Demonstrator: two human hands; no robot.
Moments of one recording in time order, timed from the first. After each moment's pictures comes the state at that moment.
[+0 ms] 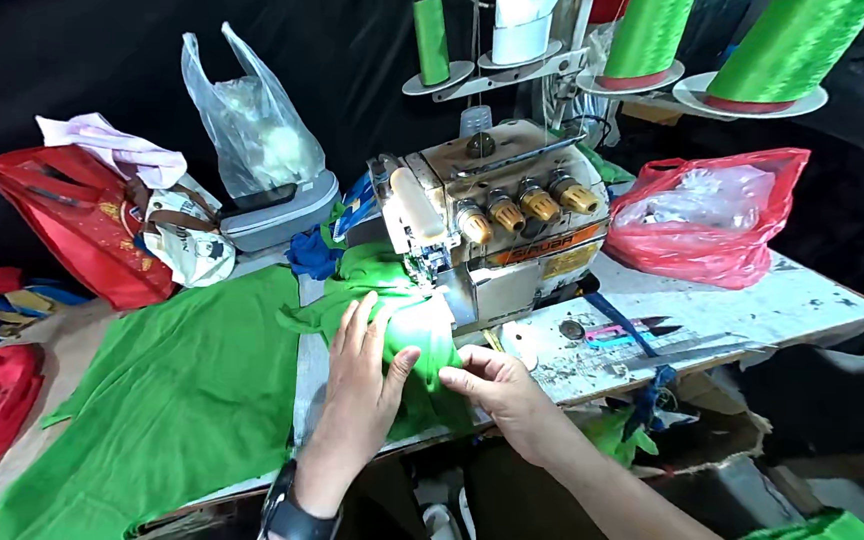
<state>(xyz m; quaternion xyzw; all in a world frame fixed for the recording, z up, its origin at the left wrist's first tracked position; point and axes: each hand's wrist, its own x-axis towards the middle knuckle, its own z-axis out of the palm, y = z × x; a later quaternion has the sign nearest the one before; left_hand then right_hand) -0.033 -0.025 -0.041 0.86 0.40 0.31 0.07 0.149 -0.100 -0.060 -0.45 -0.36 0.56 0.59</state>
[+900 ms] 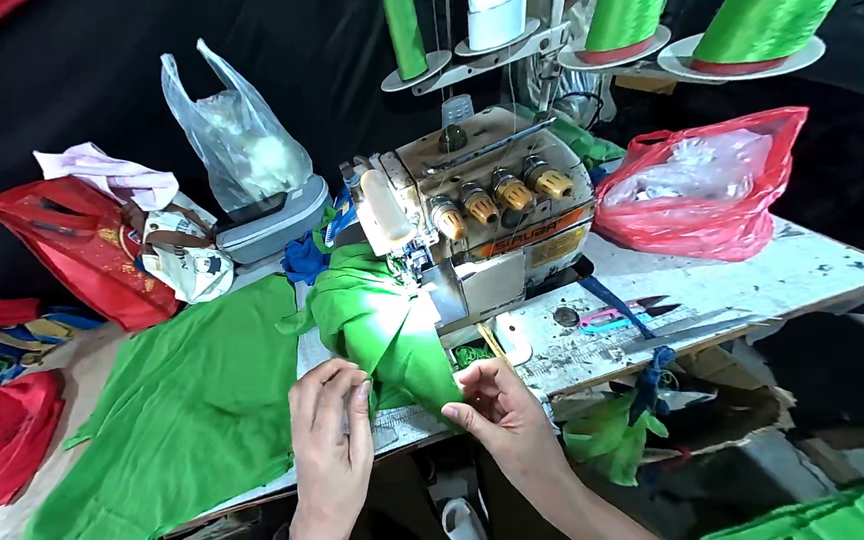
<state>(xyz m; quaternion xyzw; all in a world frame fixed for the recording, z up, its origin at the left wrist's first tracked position) -0.050 -0.059 -0.055 0.80 0.35 0.49 -0.01 0.130 -0.128 -0.105 -0.46 -0.48 0.32 0.68</state>
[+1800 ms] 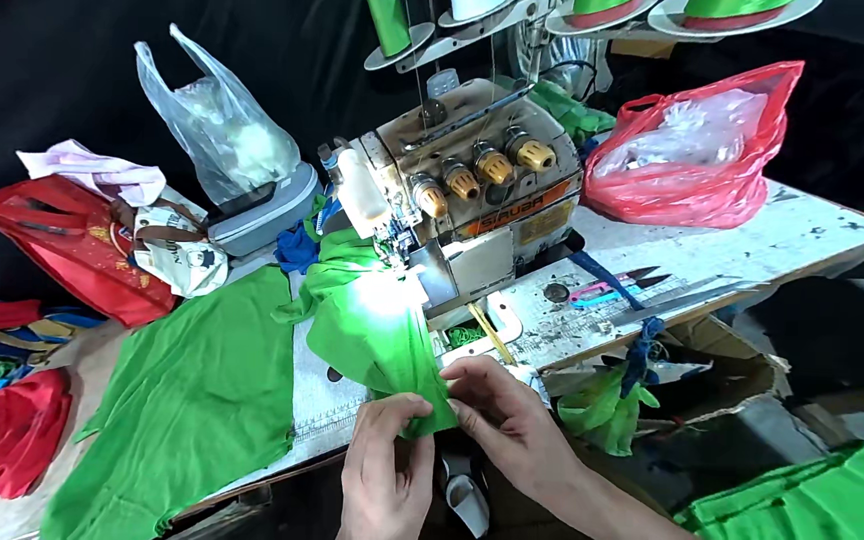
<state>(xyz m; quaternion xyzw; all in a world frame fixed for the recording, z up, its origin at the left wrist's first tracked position) -0.023 -0.109 -0.069 0.82 0.27 0.49 0.11 0.137 -0.146 -0.096 -0.38 -0.57 0.31 0.65</state>
